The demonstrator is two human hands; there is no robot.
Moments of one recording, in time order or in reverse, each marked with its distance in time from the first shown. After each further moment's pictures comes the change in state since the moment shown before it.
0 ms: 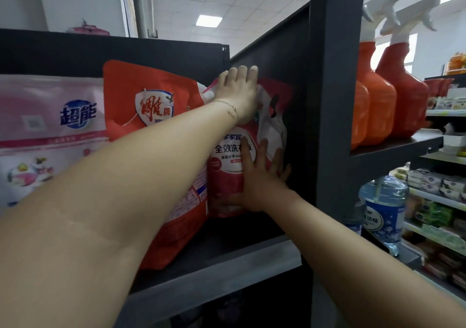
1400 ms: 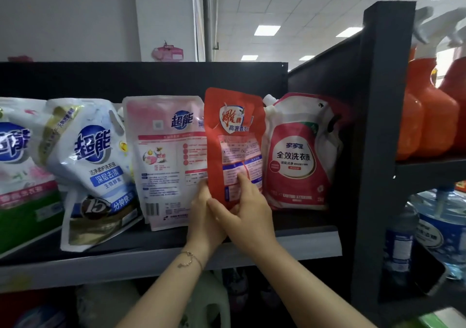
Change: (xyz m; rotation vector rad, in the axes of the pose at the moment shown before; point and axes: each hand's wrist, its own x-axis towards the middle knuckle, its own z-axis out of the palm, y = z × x) left_hand -0.286 -0.045 -0.018 -0.797 0.144 -0.671; right_hand -0.114 -0.109 0.027 0.753 0.233 -0.287
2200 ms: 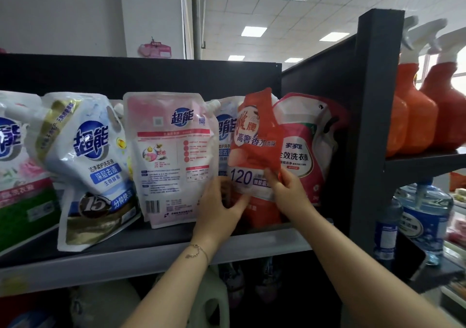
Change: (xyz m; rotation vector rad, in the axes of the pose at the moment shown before) left_hand 0.004 0.002 0.005 -0.072 -0.079 0.094; right_hand 0.039 0.046 -0.047 0.414 0.024 0.175
